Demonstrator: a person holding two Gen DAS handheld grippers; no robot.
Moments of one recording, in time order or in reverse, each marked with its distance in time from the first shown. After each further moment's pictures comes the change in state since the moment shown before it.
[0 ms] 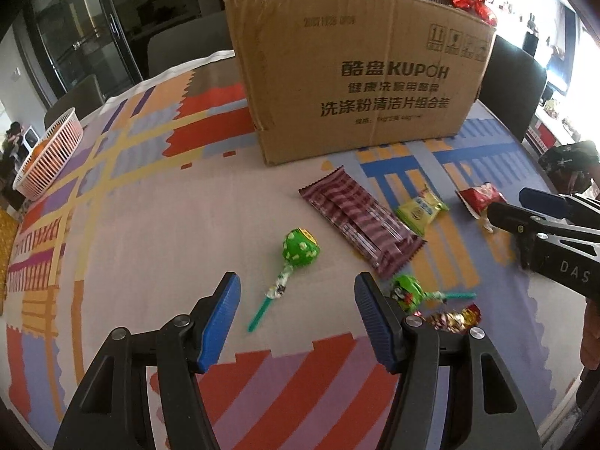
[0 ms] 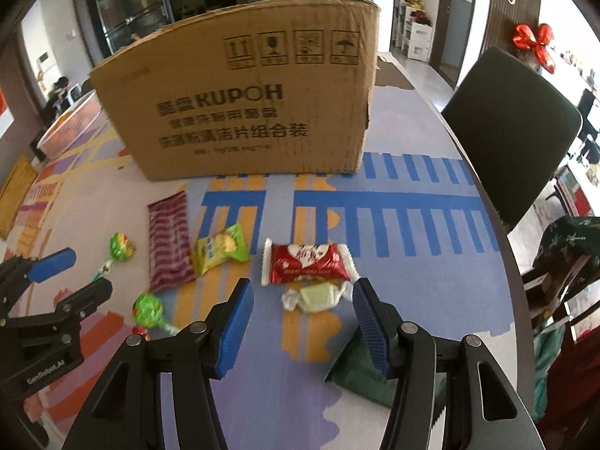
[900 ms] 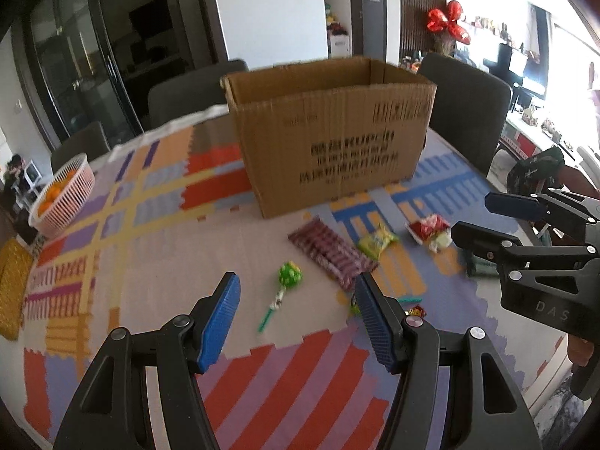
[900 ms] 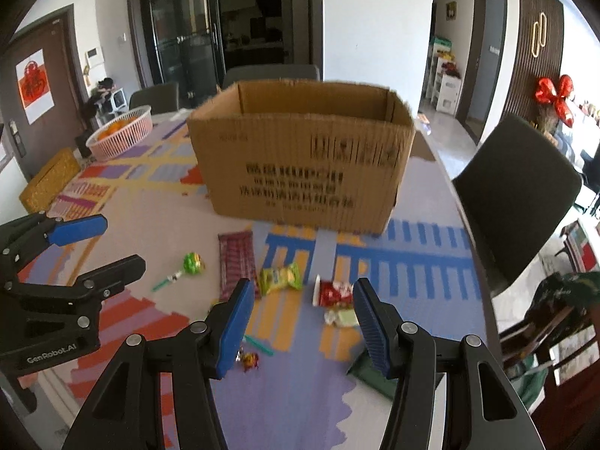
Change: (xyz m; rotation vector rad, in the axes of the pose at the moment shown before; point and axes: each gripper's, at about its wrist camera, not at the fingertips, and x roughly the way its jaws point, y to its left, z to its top) left arm -0.080 -0.009 -0.004 0.058 -0.147 -0.025; right arm -0.080 0.030 -0.003 -0.142 -0.161 0.075
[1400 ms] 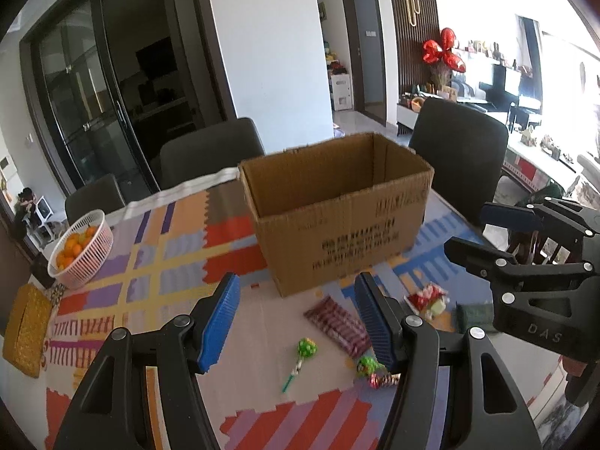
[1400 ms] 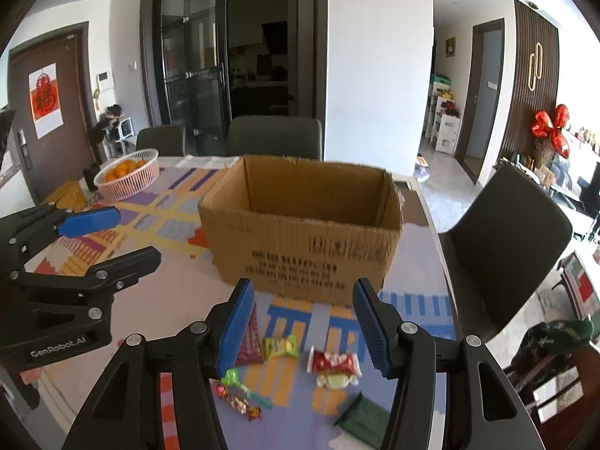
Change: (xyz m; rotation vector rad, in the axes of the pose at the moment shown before) left arm -0.048 0.004 0.058 0.039 -0.169 0.041; right arm -0.039 -0.001 0.053 -0.031 -0.159 -0.009
